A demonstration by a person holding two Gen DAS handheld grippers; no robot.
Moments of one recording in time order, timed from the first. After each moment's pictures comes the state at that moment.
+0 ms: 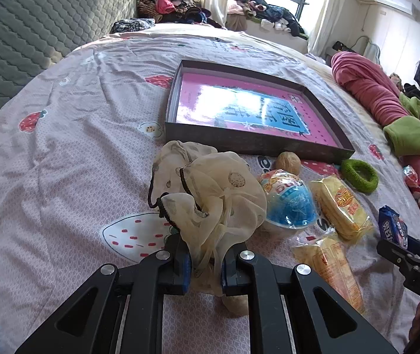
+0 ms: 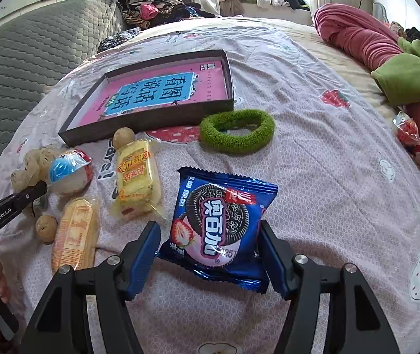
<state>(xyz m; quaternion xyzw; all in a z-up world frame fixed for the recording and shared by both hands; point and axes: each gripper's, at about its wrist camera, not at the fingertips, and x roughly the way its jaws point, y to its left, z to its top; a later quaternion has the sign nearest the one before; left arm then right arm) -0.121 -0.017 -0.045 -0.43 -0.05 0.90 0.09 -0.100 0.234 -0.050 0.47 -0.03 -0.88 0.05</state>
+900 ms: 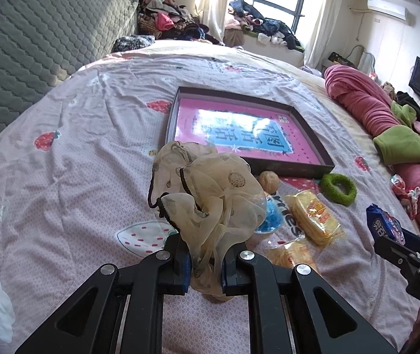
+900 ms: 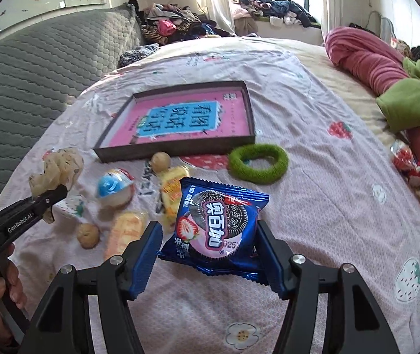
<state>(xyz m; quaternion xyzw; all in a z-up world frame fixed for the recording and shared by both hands) -0.092 -0.015 -0.002 -0.39 -0.05 0.91 0.08 -0.077 0.212 0.001 0.42 -0.02 -0.90 0.09</state>
